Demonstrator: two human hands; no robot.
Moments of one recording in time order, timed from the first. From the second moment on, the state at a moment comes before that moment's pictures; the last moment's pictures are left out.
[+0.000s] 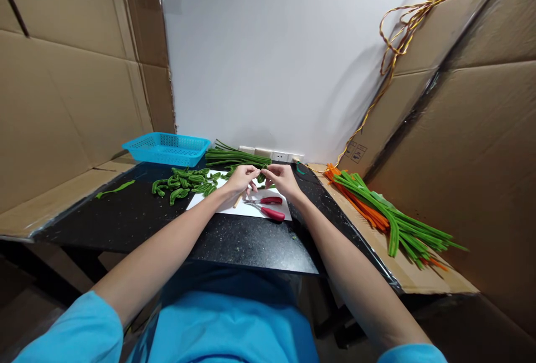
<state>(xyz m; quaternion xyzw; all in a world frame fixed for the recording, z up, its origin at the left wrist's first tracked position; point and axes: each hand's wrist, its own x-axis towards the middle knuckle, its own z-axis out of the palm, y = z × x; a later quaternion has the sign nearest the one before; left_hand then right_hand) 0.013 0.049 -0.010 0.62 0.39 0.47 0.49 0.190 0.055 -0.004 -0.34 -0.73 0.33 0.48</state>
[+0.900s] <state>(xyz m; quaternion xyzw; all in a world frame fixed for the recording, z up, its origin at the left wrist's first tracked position) 0.013 0.035 -0.005 0.65 0.36 0.45 0.50 0.187 0.054 -0.003 -0.35 -0.69 0.30 0.55</state>
